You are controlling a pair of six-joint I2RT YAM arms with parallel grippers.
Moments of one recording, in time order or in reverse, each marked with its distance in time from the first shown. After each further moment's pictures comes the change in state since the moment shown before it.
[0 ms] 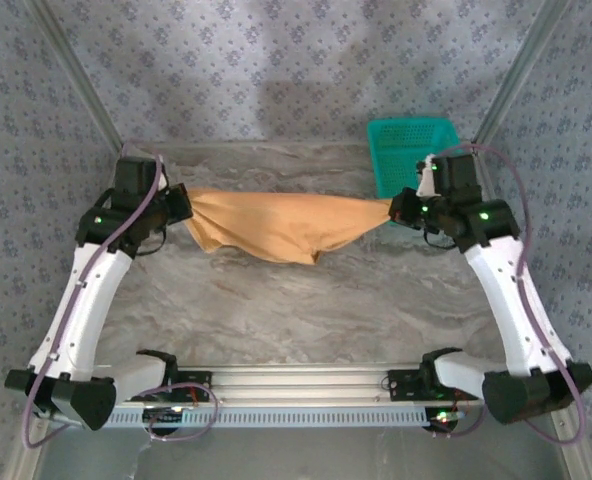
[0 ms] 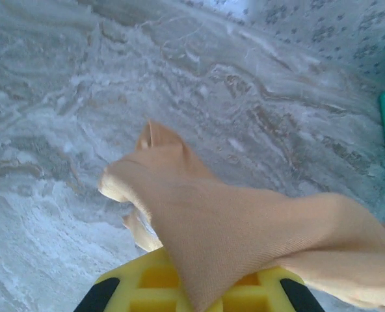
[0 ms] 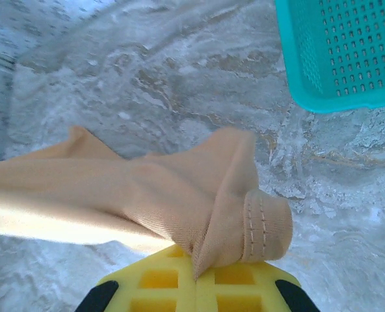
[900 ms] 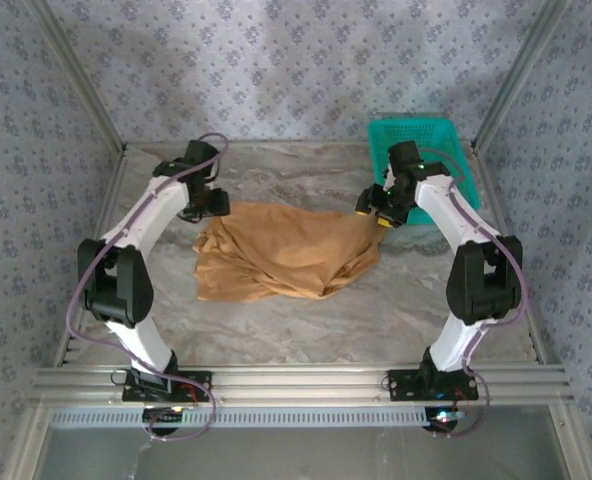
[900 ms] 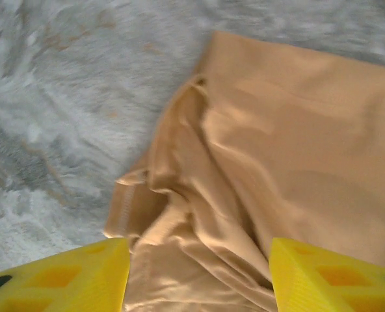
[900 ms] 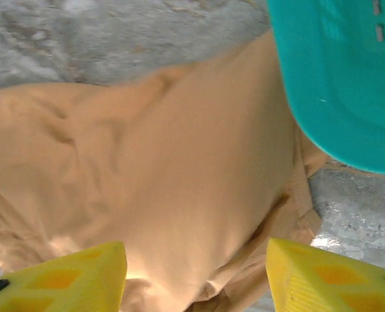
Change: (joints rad) left arm -0.089 0.565 0.126 -0.001 -0.075 0.120; right arm -0.027 0.584 0.062 0.109 -0.035 0.021
